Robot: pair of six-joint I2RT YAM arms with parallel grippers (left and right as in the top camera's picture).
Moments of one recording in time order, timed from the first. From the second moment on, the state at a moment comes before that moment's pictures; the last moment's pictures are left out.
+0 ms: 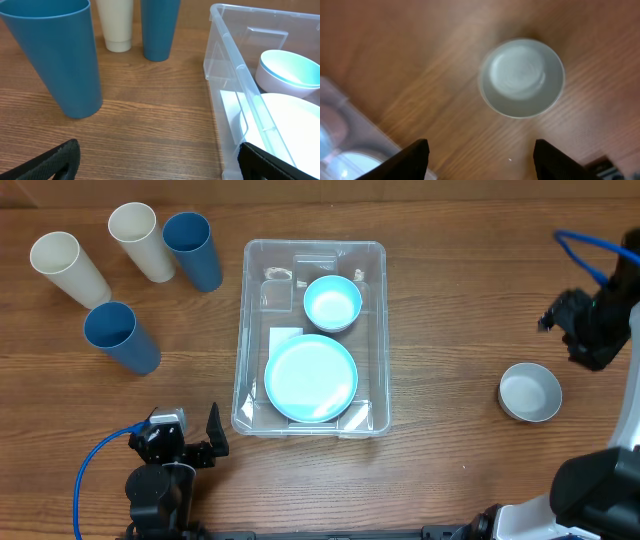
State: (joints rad) left arm 0.05 0.02 0.12 -0.41 0.02 -0.10; right arm -0.38 1.70 1.71 -1.48 -0.09 0.39
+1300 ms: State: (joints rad) left arm 0.05 0.02 0.12 -0.41 0.02 -0.10; right arm -0.55 1.69 1.04 -0.86 -0.11 0.52
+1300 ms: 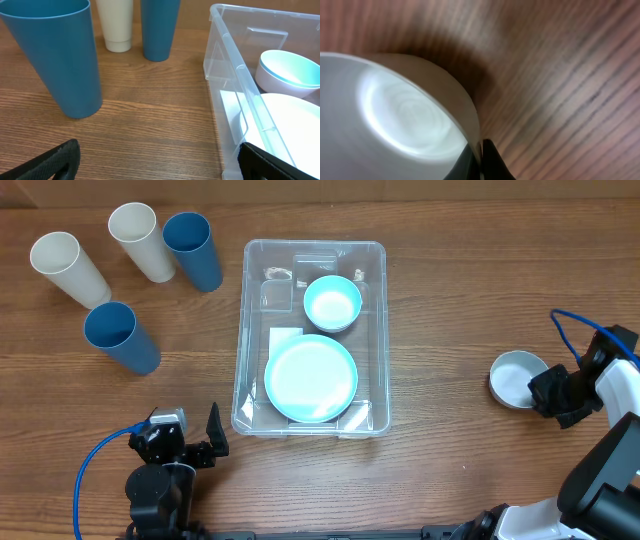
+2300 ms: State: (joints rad) left arm 0.05 0.02 0.12 -0.41 0.02 -0.10; right arm 0.37 1.96 1.85 -1.04 -0.07 0.31
